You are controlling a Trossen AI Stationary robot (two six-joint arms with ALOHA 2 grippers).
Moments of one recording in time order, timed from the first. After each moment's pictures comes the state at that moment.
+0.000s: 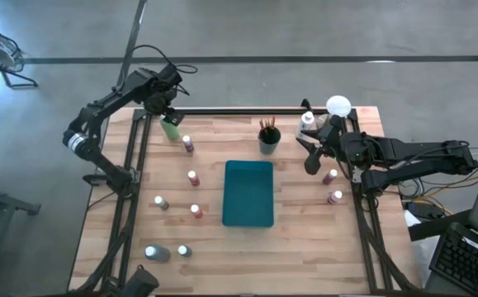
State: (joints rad) left arm 0.94 1.52 1.40 -1.29 -0.17 -0.08; right arm 0.02 0.85 0.83 -0.37 0.59 0.15
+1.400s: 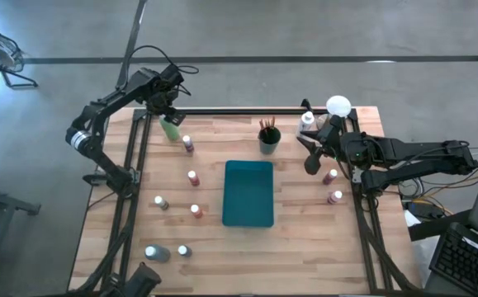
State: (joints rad) left arm 0.95 1.55 1.40 -1.27 -0.18 -0.07; right arm 0.02 0.85 0.83 -0.37 0.59 0.15
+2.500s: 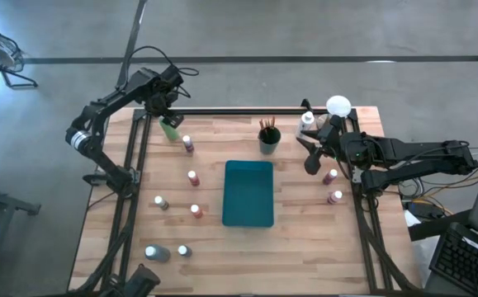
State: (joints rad) left arm 0.95 1.55 1.40 -1.31 -0.18 -0.02; right arm 0.02 0.85 0.83 -0.37 0.59 0.14
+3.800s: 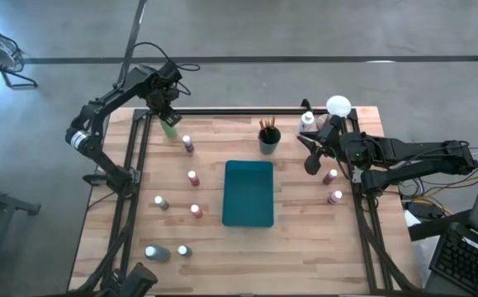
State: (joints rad) left arm 0.96 1.55 1.45 -1.32 -0.18 0.15; right arm 0.02 0.85 0.83 -0.37 0.59 0.14
